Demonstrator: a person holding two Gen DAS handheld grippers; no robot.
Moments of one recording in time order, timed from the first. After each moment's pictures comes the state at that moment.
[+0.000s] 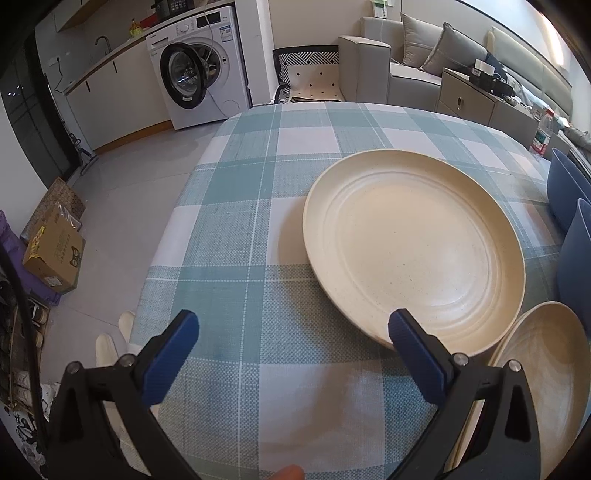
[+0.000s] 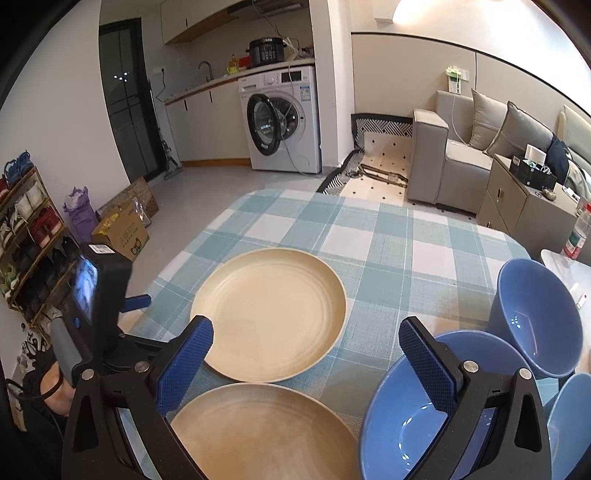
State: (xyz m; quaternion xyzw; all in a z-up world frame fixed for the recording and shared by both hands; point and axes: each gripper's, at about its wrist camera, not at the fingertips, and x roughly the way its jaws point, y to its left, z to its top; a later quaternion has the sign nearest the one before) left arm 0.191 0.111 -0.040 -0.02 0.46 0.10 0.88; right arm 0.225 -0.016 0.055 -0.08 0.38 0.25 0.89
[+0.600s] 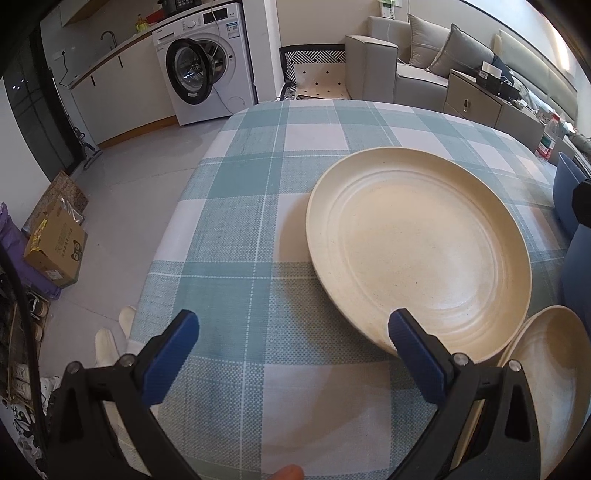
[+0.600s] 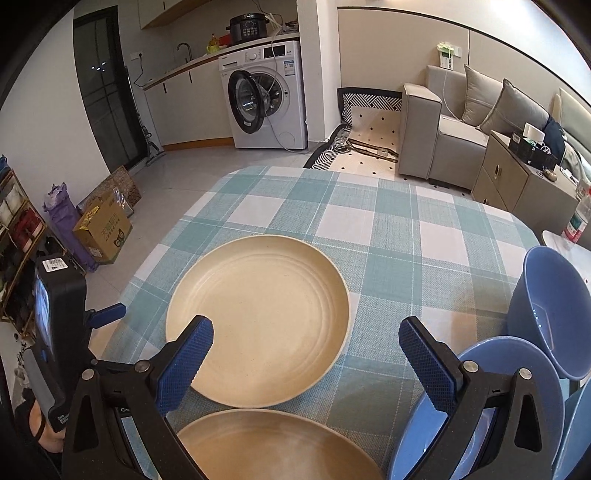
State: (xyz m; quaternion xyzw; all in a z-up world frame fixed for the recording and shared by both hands) left arm 0.192 0.119 -0.045 -0.03 0.47 0.11 0.88; right arm 0.265 0.014 0.027 -0.08 0.42 0.22 0.88
